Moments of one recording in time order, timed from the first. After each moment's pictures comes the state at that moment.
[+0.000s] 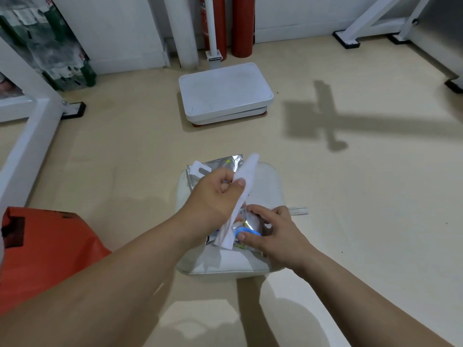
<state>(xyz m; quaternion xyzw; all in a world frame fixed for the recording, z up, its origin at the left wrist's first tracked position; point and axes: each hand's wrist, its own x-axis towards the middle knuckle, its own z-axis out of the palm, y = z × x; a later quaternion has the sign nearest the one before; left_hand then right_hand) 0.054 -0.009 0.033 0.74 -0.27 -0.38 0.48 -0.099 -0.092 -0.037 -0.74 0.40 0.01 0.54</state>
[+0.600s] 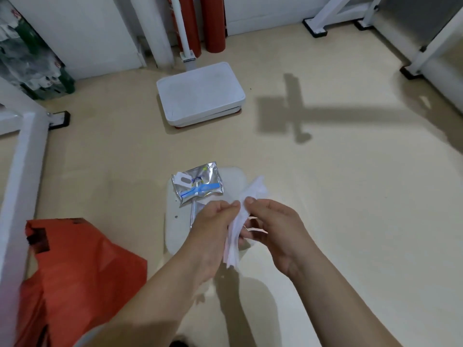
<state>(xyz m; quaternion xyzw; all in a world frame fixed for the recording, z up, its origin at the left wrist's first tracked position) -0.034 -0.004 0.129 0.67 -0.03 -0.53 0.53 -0.148 -0.084 0.136 -0.39 0.47 -0.13 0.78</state>
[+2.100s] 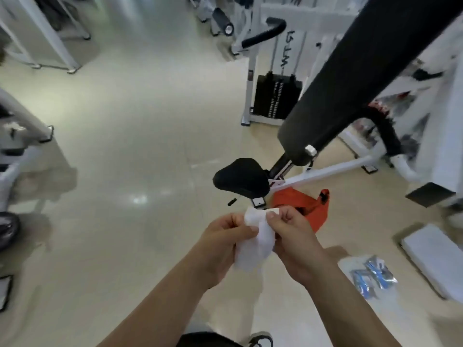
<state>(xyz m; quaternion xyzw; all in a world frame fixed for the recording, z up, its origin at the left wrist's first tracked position) -0.386 0.548 0.724 0.48 0.27 -0.05 0.83 -0.291 0.408 0.720 -0.66 0.04 0.37 0.65</state>
